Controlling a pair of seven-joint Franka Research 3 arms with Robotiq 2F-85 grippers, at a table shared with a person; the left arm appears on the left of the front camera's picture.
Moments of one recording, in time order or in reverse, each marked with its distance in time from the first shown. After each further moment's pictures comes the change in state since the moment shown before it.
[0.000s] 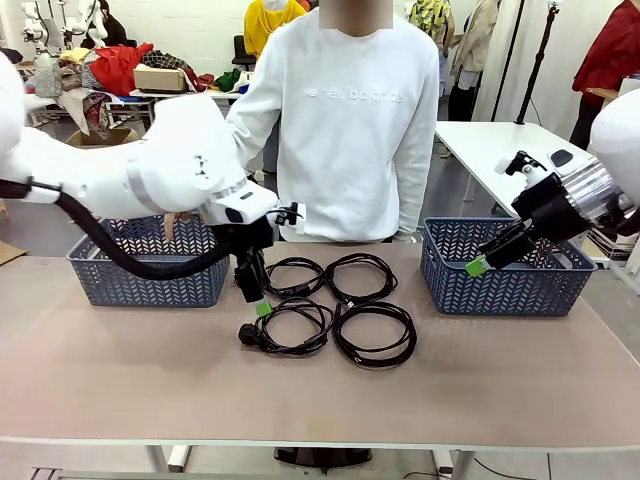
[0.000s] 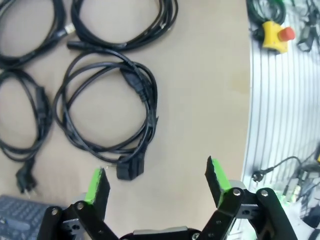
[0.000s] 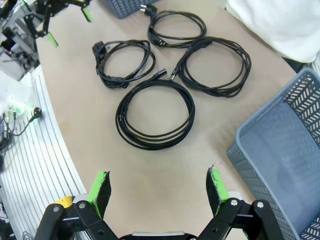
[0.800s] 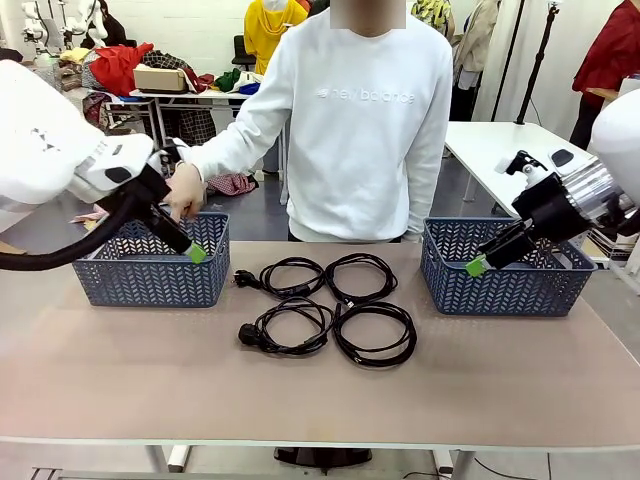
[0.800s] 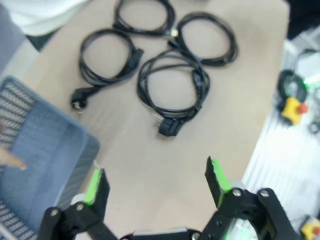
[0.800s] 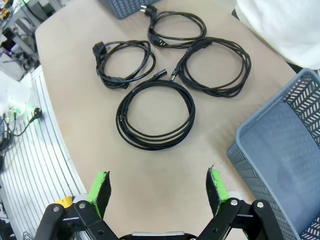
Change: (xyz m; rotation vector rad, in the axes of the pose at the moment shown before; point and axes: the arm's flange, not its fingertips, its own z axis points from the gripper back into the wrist) left arm -0.132 -0.020 0.104 0.230 -0.320 0.419; right arm 0.000 0.000 0.001 0.000 -0.002 -0.001
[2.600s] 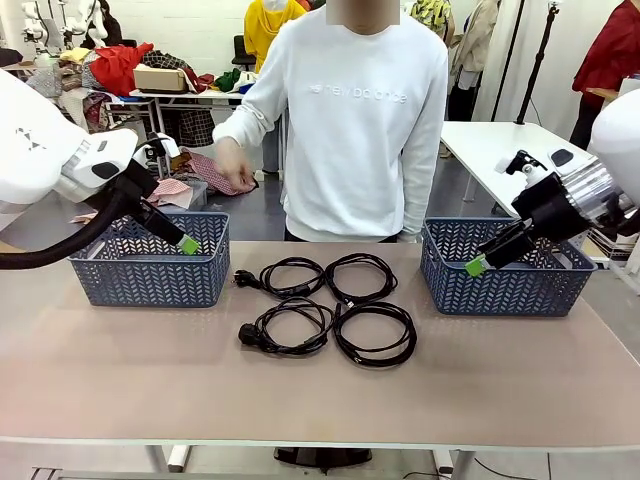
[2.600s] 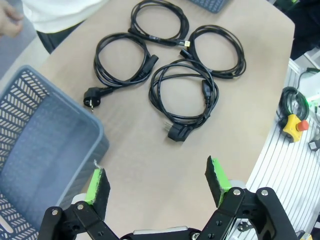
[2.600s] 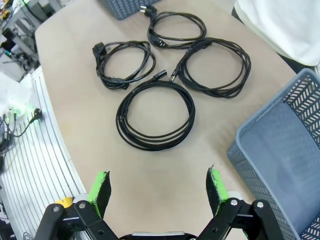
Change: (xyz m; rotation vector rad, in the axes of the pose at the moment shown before) left arm -0.017 0.017 0.016 0.033 -0.084 0.103; right arm 0.000 0.000 0.000 -0.001 -0.002 -0.002
